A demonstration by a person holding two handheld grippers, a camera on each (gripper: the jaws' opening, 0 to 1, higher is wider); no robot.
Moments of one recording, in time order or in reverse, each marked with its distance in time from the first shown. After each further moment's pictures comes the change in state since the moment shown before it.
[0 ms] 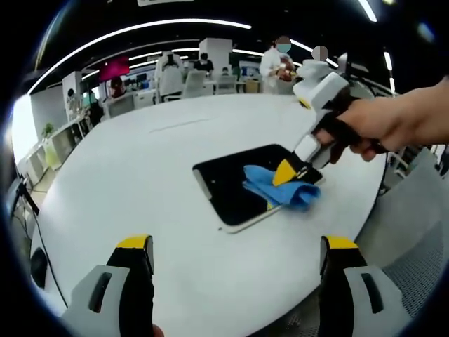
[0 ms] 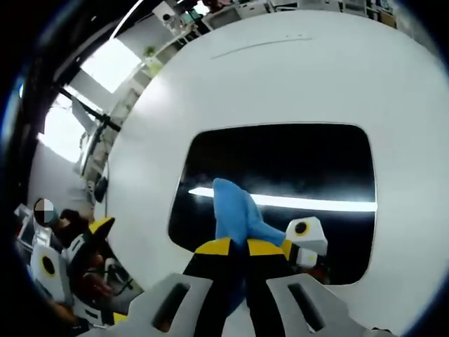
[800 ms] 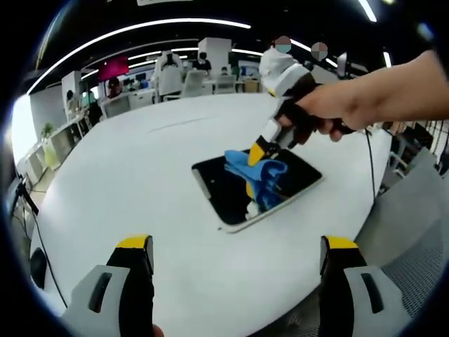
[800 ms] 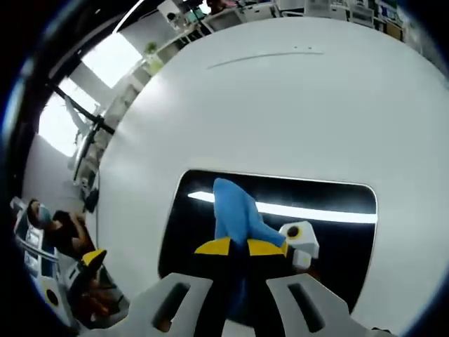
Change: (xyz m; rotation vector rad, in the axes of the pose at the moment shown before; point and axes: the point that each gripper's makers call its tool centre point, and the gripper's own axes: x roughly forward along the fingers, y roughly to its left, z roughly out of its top) left arm 0.000 0.000 0.000 0.000 0.000 -0.006; right arm 0.020 -0.007 0.061 -0.058 -0.011 -0.036
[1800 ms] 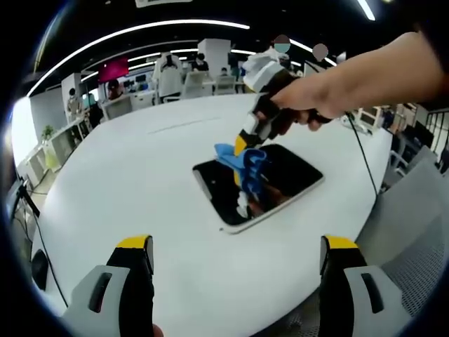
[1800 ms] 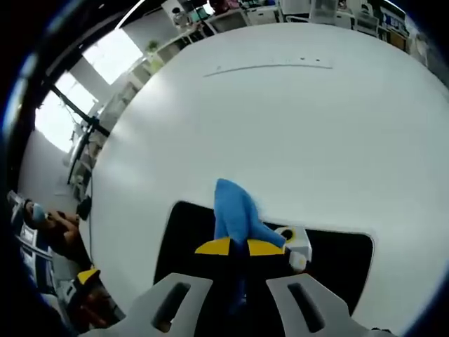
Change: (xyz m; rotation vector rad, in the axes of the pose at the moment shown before) left arm 0.000 0.002 0.001 0.003 0.005 0.009; right arm 0.015 -0.008 0.035 -0.043 -0.010 -0.022
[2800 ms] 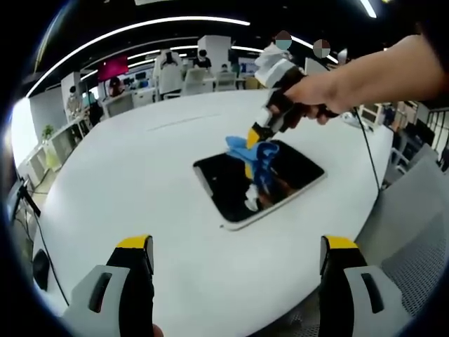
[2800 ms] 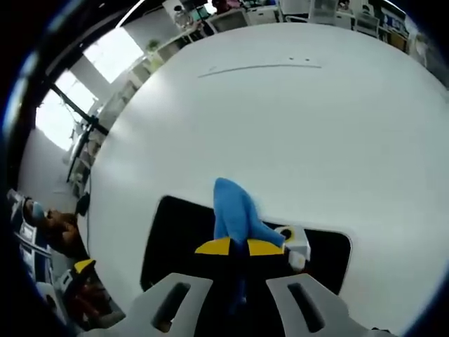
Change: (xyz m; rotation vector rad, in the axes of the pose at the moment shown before) left arm 0.001 0.000 -0.003 0.011 0.017 0.003; right arm -0.018 -0.027 -0.007 0.004 0.007 -0.015
